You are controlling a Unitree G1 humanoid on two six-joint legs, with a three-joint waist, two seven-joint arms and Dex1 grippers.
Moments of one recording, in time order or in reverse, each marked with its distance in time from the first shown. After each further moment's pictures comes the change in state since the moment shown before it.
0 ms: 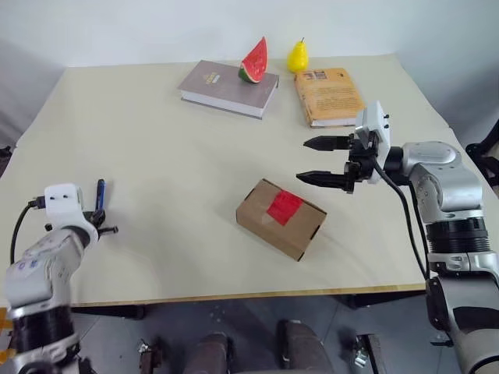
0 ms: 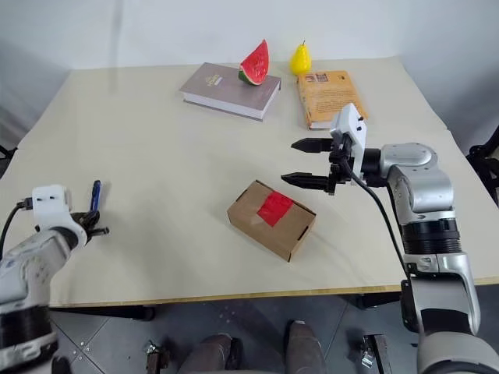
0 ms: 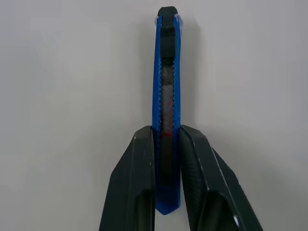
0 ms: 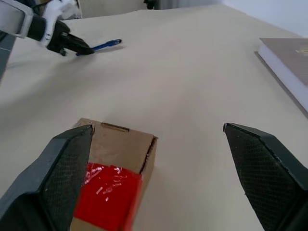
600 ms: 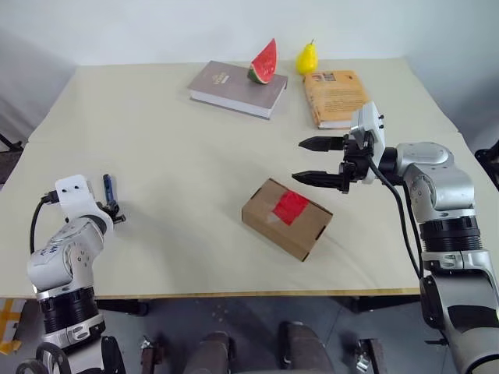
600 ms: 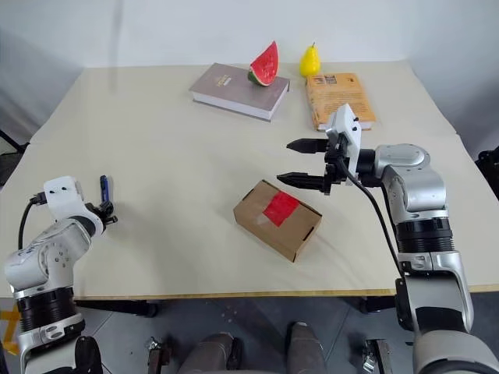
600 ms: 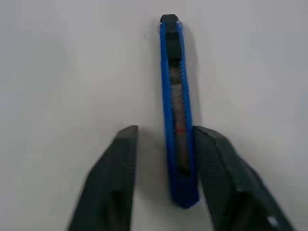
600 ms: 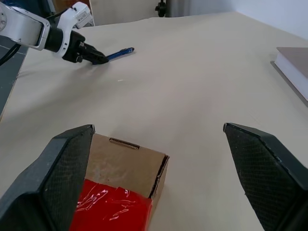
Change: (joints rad) left arm -0.242 -0.149 0.025 0.156 0.024 0.066 0.299; right arm -0.013 0.045 0.002 0.046 -0.001 -0.019 0.017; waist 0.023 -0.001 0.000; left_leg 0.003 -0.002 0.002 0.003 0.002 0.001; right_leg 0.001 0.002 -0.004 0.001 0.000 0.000
